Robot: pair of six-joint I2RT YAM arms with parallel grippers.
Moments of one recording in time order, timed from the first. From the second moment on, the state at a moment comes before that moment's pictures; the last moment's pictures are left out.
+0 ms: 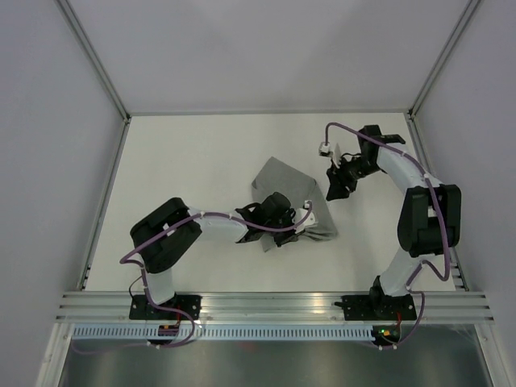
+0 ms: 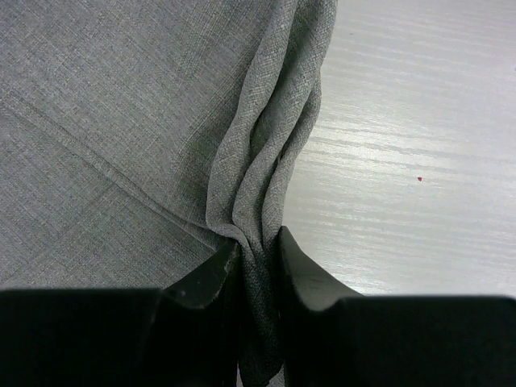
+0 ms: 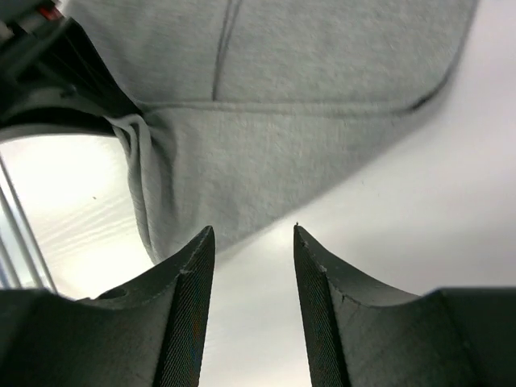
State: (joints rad) left arm -0.98 1.83 0.94 0.15 0.30 0.31; right arm 0.09 1.79 1.40 -1.05 -0.75 -0.95
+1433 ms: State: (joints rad) left arm -0.81 1.95 1.13 -0.07 0.66 0.22; right arm 0.51 1.15 0.56 -0.26 -0.38 -0.97
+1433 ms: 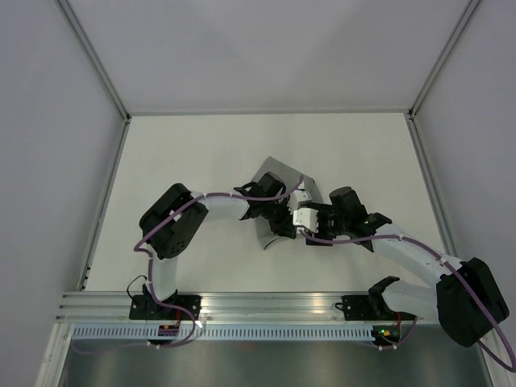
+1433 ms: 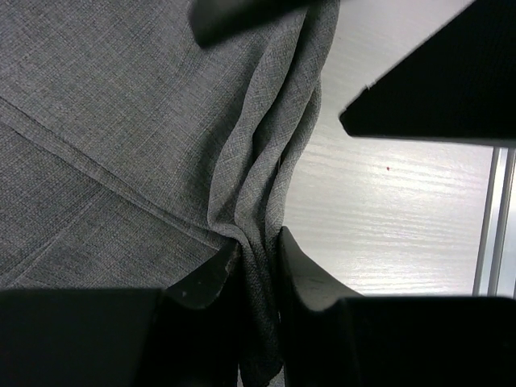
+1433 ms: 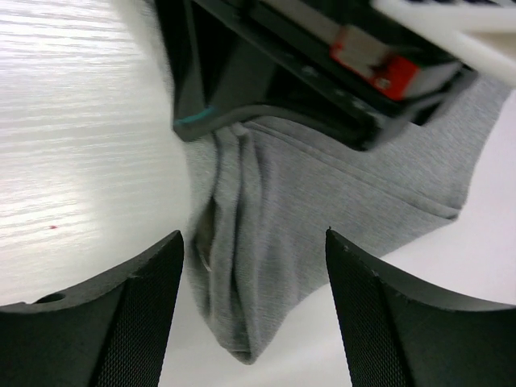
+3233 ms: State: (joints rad) left arm -0.79 2.00 1.19 -0.13 0.74 0.23; right arm 0.63 1.32 0.54 -0.17 -0.25 -0.99
